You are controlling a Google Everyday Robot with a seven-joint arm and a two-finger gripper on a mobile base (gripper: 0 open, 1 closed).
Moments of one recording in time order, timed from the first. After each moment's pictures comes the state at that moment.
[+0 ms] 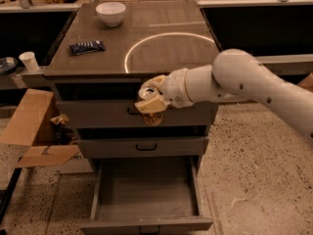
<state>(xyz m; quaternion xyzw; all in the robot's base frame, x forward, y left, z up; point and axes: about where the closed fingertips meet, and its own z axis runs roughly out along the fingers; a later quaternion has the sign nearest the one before) 0.586 0.023 0.817 -0.54 0.66 0.25 0.45</state>
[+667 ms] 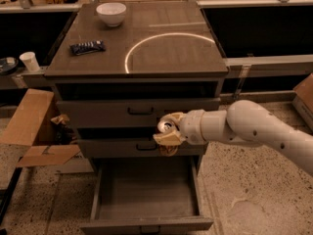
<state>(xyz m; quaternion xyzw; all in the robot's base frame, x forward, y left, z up) 0.554 -0.028 0.709 -0.49 0.71 0.25 0.44</state>
